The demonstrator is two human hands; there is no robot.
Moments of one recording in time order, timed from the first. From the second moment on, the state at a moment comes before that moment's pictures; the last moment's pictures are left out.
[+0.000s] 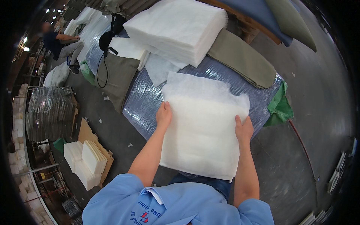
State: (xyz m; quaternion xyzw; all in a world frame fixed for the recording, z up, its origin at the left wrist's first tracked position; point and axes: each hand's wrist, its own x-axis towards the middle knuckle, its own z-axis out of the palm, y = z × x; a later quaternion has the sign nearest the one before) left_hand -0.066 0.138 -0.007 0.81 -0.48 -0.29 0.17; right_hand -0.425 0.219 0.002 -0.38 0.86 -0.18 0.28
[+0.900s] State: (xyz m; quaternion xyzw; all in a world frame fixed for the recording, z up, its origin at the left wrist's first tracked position) left_hand 0.001 0.151 -0.007 0.78 -0.42 -0.43 0.17; right_hand -0.473 0.257 0.008 -0.19 0.77 -0.34 0.50
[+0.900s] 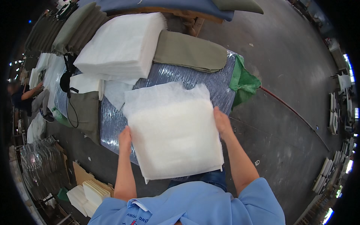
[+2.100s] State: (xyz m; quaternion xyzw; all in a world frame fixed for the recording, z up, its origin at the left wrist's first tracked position) left_hand 0.056 0.250 0.035 0.75 -0.25 -0.61 0.08; right_hand -0.479 0.346 0.001 -0.10 0.77 -0.35 0.52
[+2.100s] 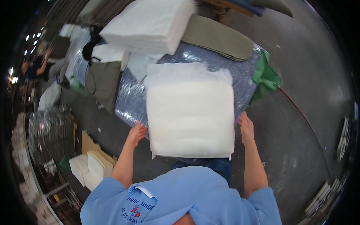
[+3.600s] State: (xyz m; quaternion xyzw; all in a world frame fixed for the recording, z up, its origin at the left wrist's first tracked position) left_hand -0.054 0.101 0.006 0.80 -0.52 -0.30 0.07; right_hand -0.460 0.245 -0.028 -0.36 0.81 -0.29 0.35
